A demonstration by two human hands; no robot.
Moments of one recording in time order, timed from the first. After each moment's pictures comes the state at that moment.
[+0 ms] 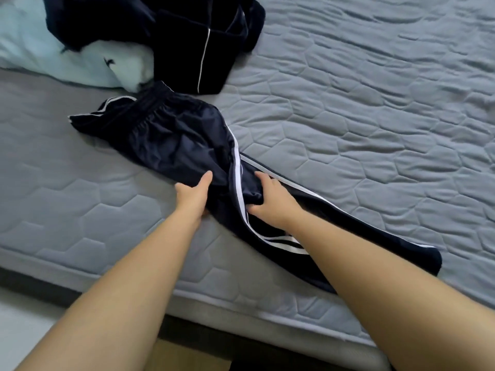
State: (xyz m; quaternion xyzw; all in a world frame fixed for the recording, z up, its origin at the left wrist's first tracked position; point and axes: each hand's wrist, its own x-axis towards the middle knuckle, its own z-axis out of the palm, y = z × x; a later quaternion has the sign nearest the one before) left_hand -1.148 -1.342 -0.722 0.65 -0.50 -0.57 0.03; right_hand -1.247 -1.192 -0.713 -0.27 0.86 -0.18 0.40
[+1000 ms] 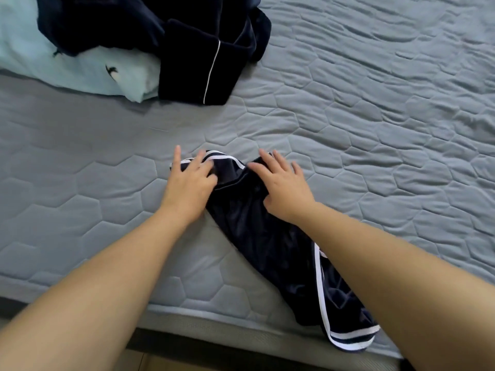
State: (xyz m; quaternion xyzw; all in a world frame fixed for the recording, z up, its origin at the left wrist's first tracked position) left_hand -1.149 -1.404 -0.697 0.09 -0.99 0.04 -0.06; right_hand -1.273 -1.232 -0.676 -0.43 0.87 -0.03 0.23
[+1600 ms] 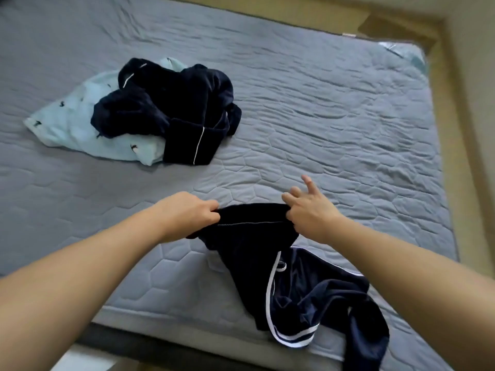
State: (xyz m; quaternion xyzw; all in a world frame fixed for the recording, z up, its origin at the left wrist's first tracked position) left_hand -1.174 -1.348 -0.456 -0.15 -0.94 0.15 -0.28; right_hand -1.334 -1.121 -0.498 -0.62 0.73 0.27 0.06
